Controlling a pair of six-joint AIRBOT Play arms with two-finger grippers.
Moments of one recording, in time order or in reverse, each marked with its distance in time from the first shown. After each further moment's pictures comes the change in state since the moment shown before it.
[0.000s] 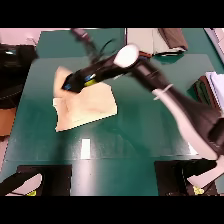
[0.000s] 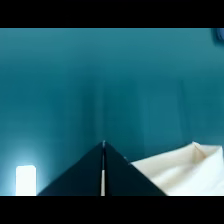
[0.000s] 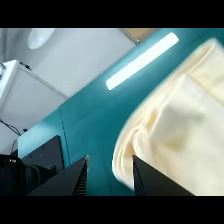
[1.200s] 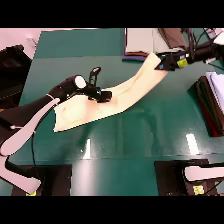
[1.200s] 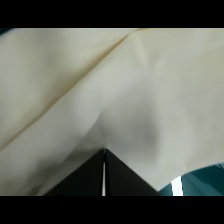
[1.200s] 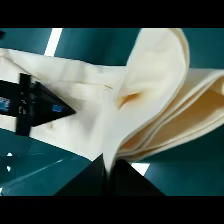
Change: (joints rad) left arm -0.521 -0.636 -0.077 -0.345 0.185 0.005; right arm -0.819 0.256 -0.225 -0.152 0.466 0.050
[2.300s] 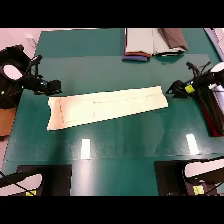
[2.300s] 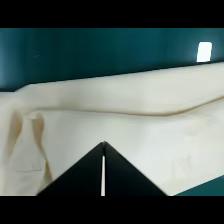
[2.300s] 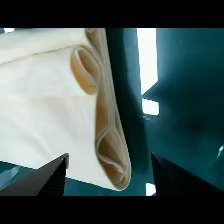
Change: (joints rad) left arm 0.478 0.419 -0.199 0.168 -0.223 0.053; right arm -0.284 -0.144 -0.362 -0.178 -0.066 0.038
